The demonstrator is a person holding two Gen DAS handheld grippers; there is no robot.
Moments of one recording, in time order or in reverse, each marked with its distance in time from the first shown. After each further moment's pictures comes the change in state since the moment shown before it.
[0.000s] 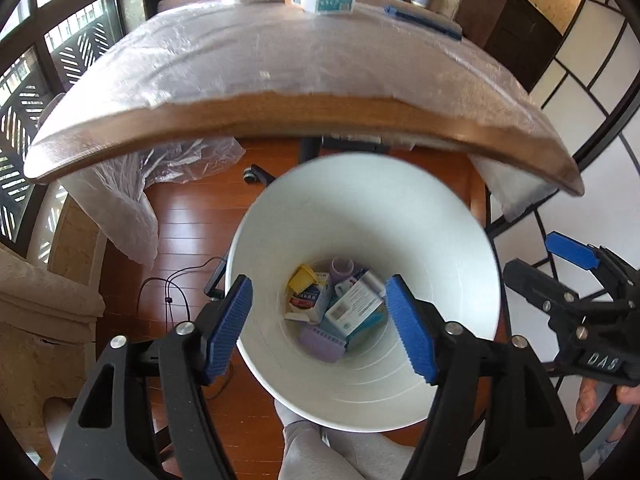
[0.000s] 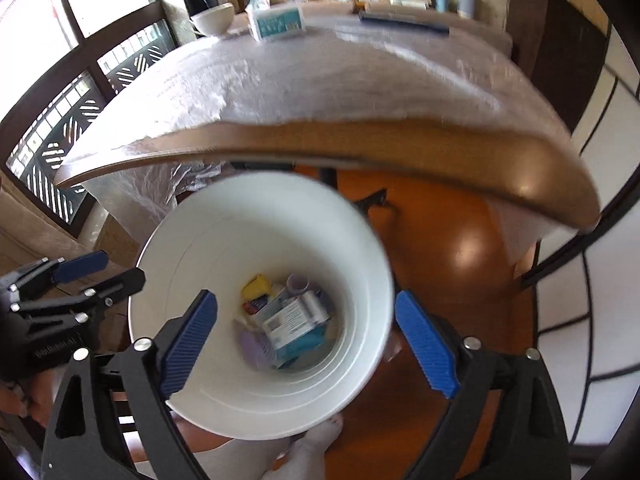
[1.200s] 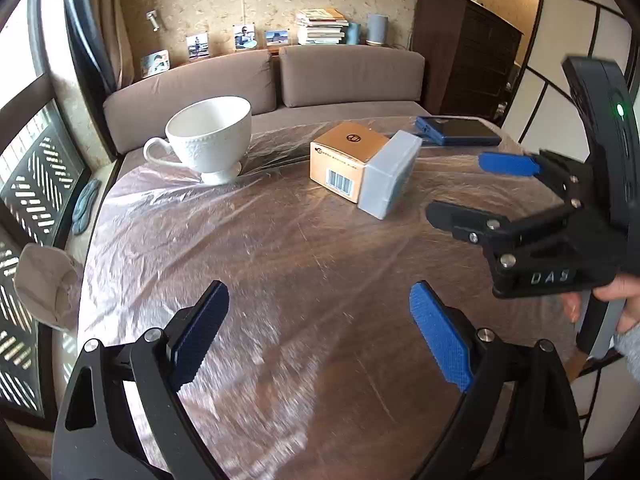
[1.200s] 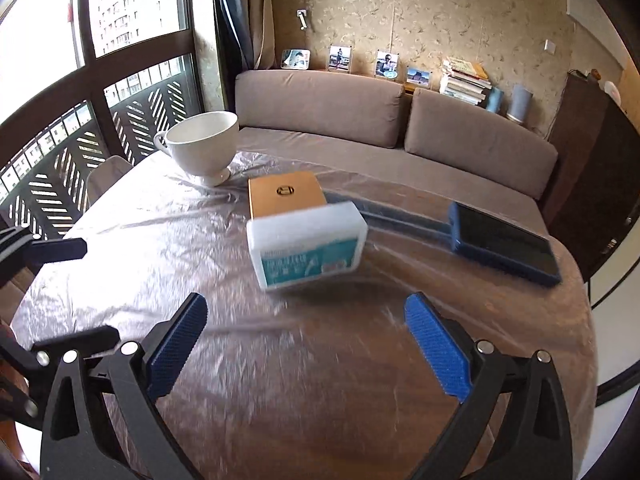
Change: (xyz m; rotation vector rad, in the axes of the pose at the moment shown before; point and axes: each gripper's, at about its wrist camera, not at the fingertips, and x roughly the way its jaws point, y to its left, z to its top) left arm 0.056 0.078 0.258 0.294 -0.152 -0.058; right arm 0.128 0.037 0.319 -0.176 -0.179 0.014
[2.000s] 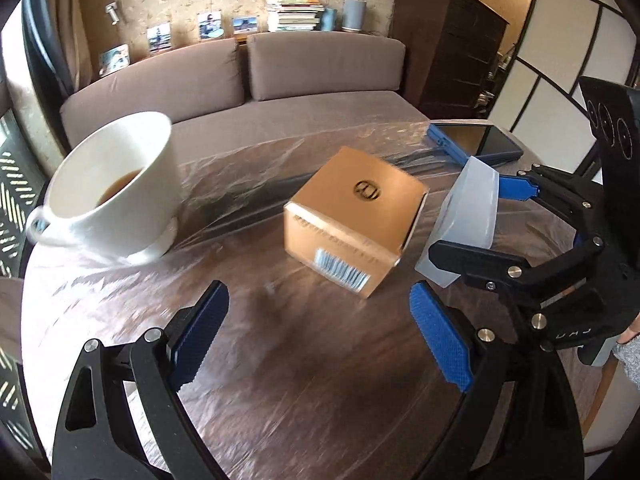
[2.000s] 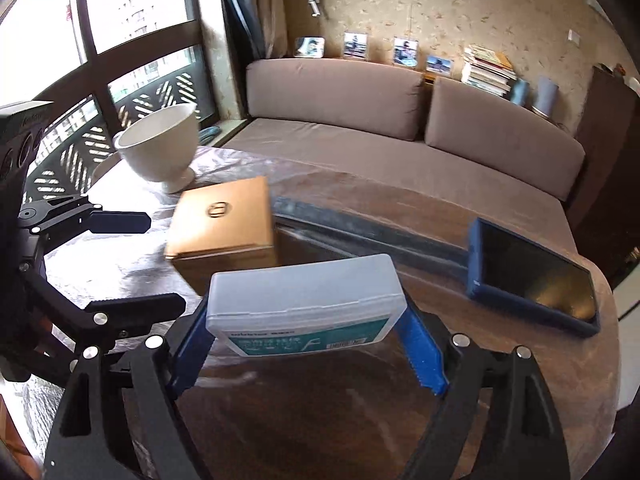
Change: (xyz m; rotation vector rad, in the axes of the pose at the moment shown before) left arm 0.089 -0.001 0.066 0.039 0.040 -0.118; right arm 0.052 -0.054 0.017 -0.002 0.030 0.069
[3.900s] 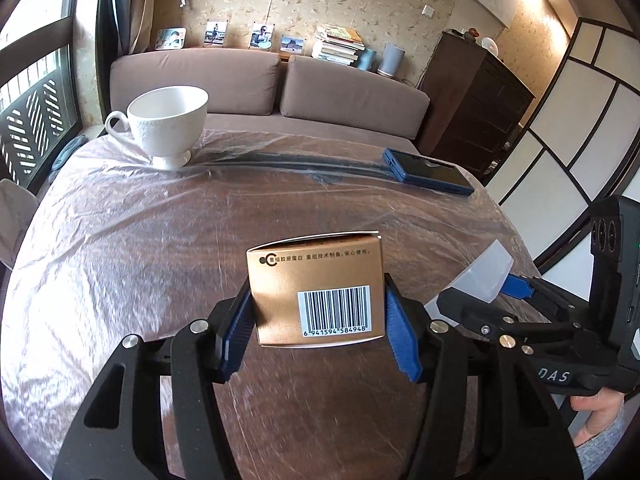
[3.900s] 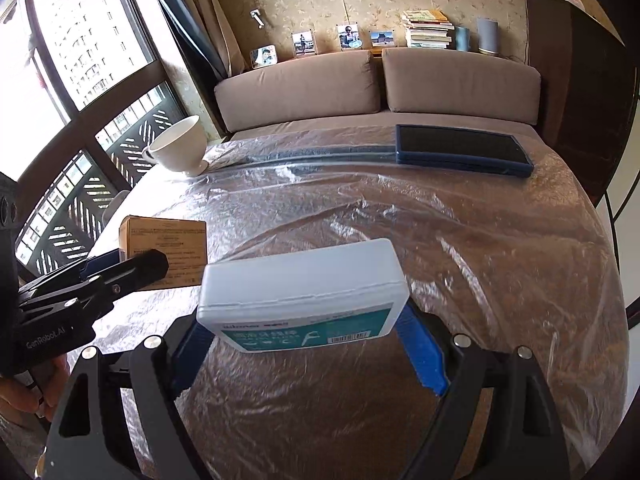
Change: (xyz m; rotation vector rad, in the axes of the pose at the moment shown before) left arm -0.081 -0.064 -0.065 -0.281 -0.123 0.010; right arm -0.101 0.003 -0.086 0.259 -0.001 0.028
